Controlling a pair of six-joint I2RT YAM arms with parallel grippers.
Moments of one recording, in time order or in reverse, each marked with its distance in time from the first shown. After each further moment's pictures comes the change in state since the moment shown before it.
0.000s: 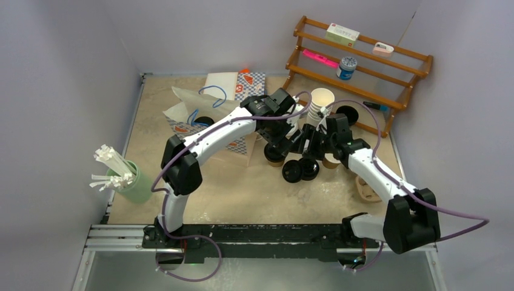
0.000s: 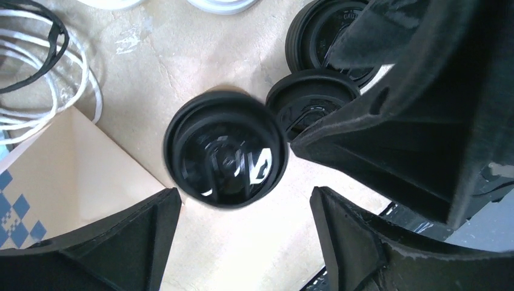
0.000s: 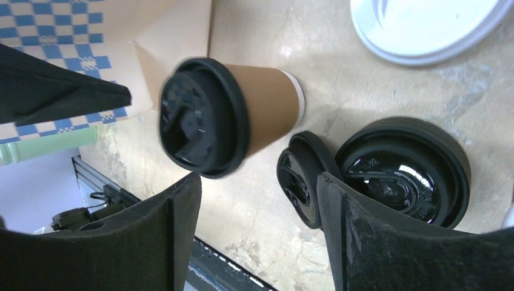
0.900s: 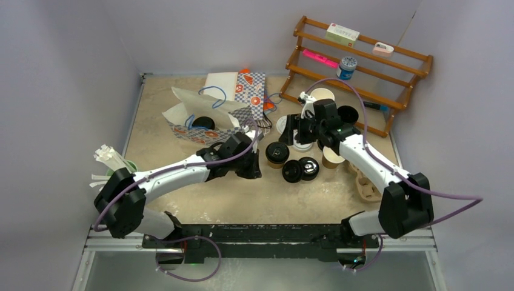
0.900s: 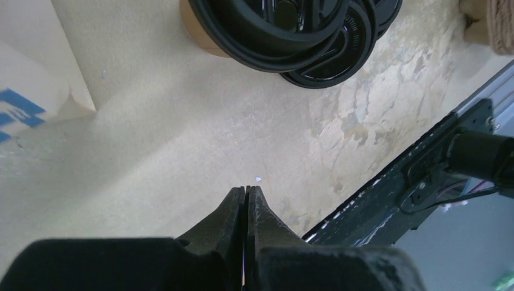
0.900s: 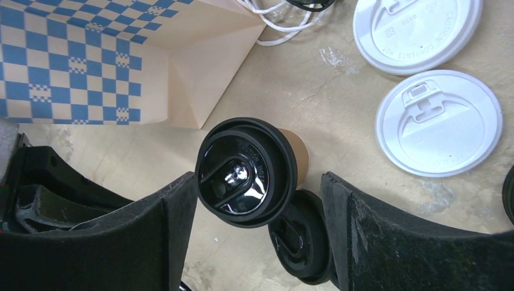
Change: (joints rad) left arm 0.000 -0.610 -1.034 0.662 -0.013 -0.503; right arm 0.099 0.104 0.212 0.005 0.042 -0.316
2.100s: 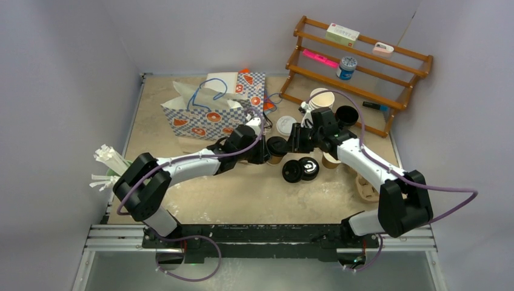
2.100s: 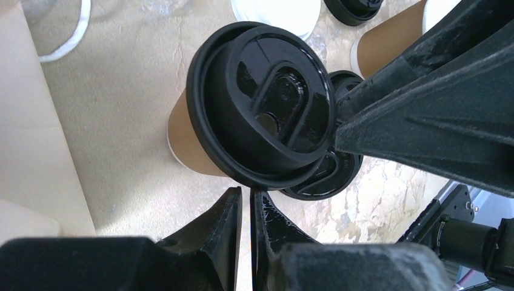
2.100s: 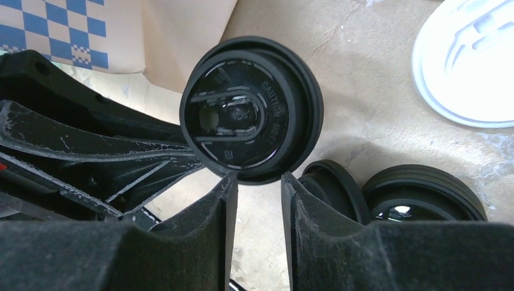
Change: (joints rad) left arm 0.065 0.171 -0.045 0.452 -0.032 -0.039; right arm 0.010 0.031 -0.082 0.004 -0.039 0.147
